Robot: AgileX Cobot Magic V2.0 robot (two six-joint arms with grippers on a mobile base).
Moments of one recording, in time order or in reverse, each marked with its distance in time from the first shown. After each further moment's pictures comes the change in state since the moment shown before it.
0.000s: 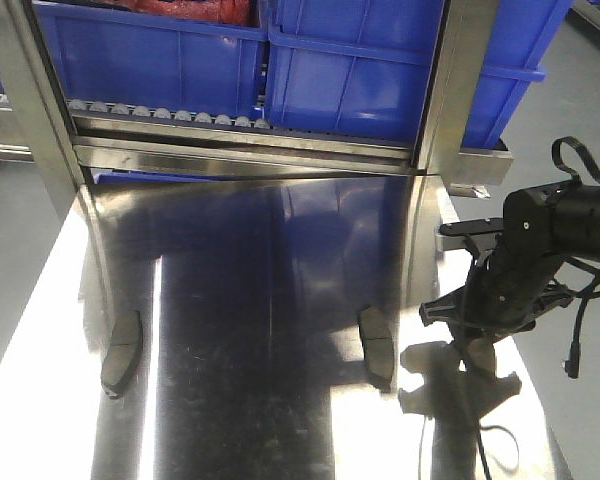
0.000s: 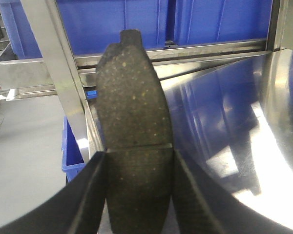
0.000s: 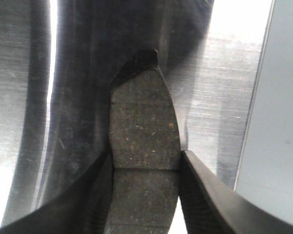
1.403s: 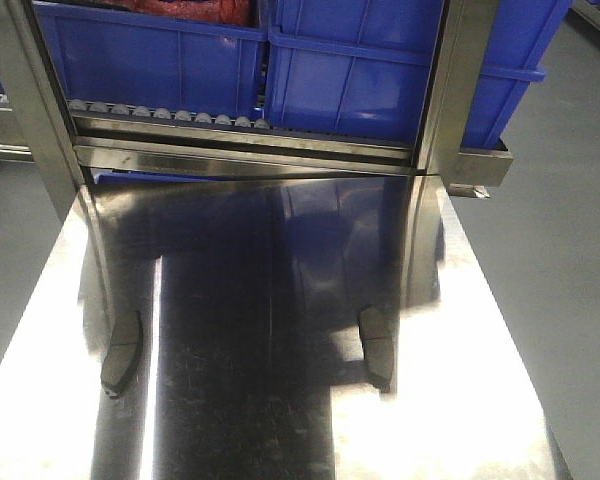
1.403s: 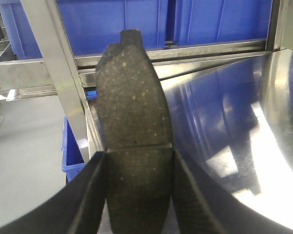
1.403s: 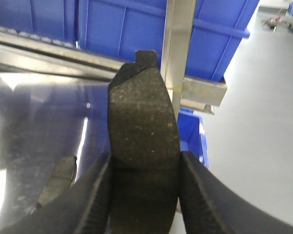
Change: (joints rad) left arm 0.000 0.000 0.000 0.000 0.000 0.000; right arm 0.000 -1.522 0.715 -0.074 -0.364 -0.023
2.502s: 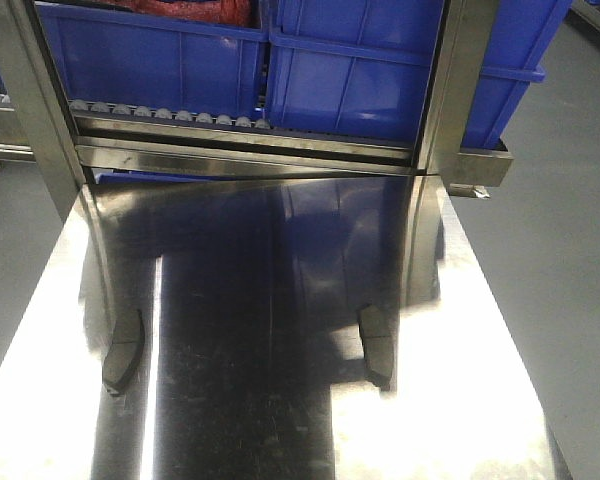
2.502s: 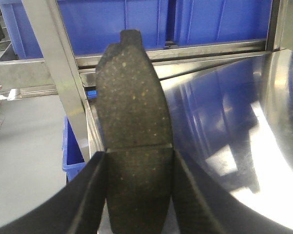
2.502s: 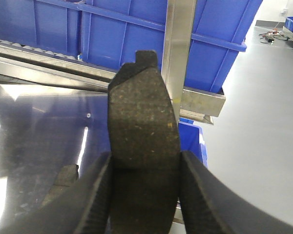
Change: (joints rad) left arm 0.000 0.000 0.000 0.000 0.000 0.000; right arm 0.000 -0.024 0.000 -0.001 -0.010 0.000
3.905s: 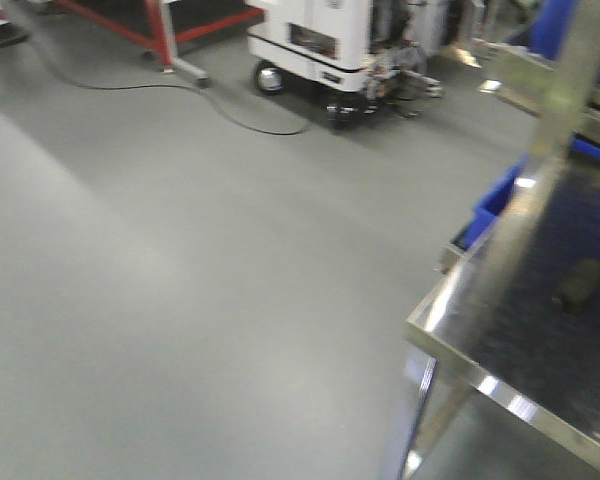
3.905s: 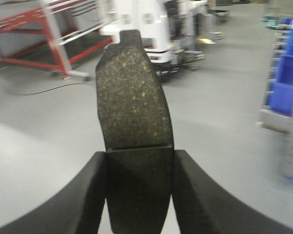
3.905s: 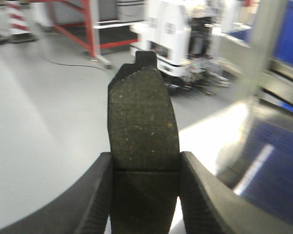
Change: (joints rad) left arm 0.000 0.000 0.000 0.000 0.000 0.000; right arm 0.000 0.000 0.000 0.001 0.000 0.000
